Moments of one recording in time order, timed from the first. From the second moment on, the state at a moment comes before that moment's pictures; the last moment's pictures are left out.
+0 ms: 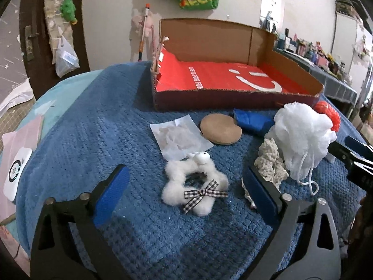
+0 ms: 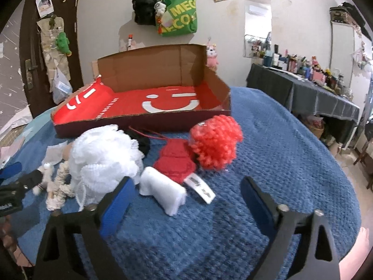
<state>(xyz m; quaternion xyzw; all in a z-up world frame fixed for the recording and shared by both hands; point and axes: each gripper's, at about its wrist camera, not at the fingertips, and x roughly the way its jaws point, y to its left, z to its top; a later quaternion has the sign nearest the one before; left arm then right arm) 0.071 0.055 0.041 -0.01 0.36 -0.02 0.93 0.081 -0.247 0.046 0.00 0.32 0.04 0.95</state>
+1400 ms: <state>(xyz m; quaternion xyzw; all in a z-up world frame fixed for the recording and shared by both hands) 0.061 0.049 0.081 -0.02 0.31 -0.09 0.95 0.078 -0.245 0.065 0.03 0.29 0.10 0.95</state>
